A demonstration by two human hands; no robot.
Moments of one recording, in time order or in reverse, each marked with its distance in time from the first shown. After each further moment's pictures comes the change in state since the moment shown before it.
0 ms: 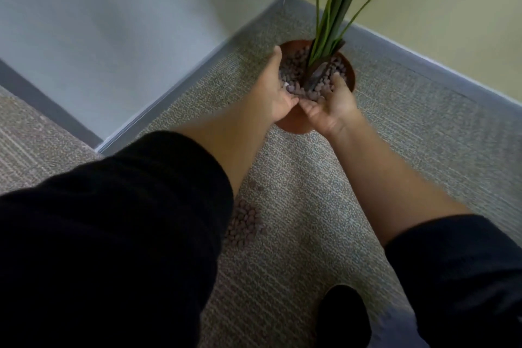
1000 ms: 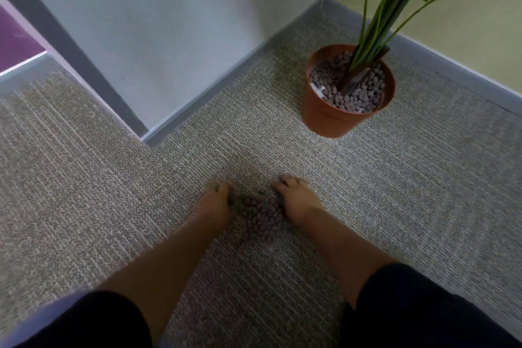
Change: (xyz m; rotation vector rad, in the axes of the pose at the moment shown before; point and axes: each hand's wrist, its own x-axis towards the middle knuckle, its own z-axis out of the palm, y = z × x) left_hand -0.131 -0.079 -0.228 1.816 0.545 -0.076; right_hand -0.026 0.158 -0.111 -2.333 -0.444 -0.184
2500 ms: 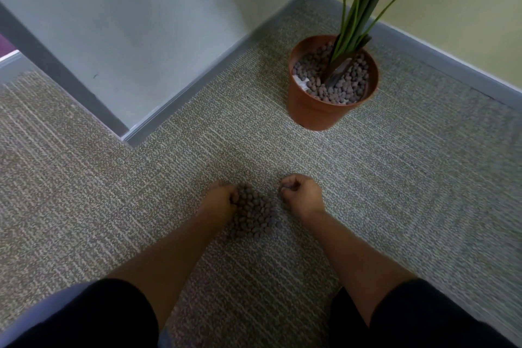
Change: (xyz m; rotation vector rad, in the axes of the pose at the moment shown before) left_hand 0.012 0.024 0.016 -0.092 -0.019 0.142; right_hand -0.017 0.023 0.004 0.829 0.337 0.381
